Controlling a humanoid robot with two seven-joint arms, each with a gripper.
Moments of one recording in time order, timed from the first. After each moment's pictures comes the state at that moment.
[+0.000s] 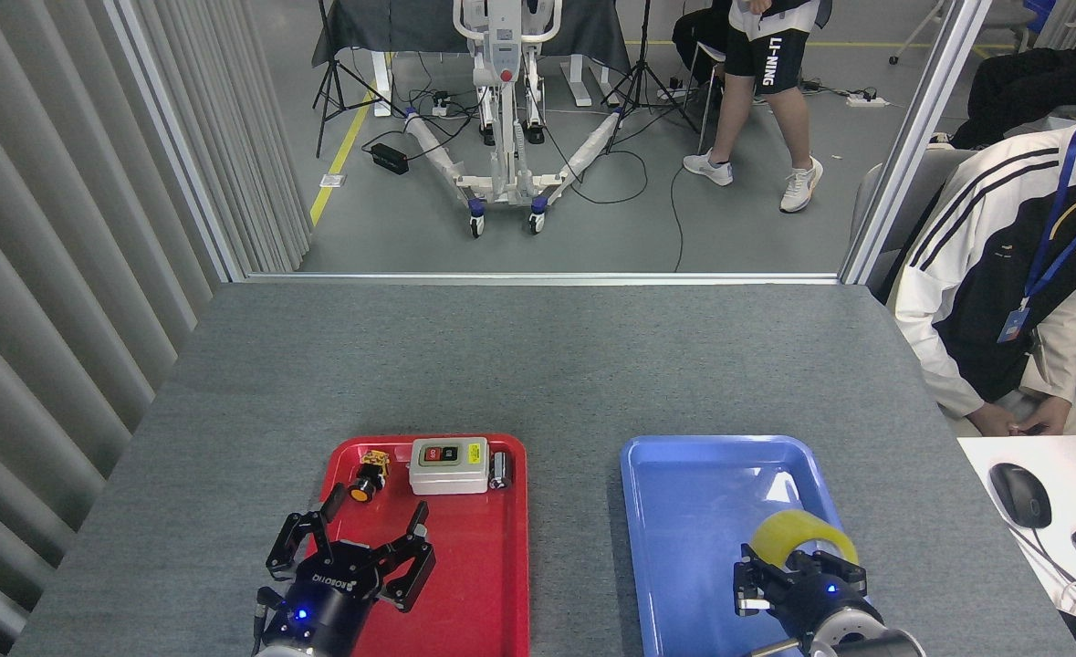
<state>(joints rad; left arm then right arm) 0.02 0.08 -0.15 -1.63 -1.42 -0.09 0.02 -0.01 -0.08 0.00 -1.60 1.45 -0.12 0.67</state>
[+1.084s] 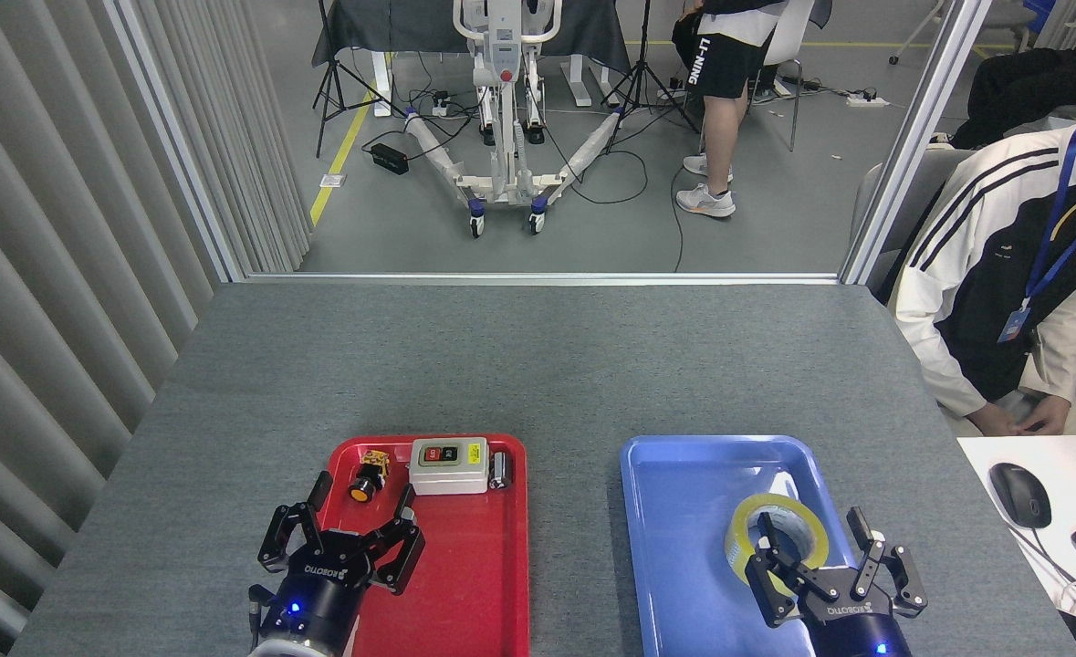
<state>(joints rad) -0.02 0.06 -0.13 -1.52 -1.40 -0.08 0.18 0.14 -0.05 -0.06 -1.64 1.46 -0.10 -0.07</state>
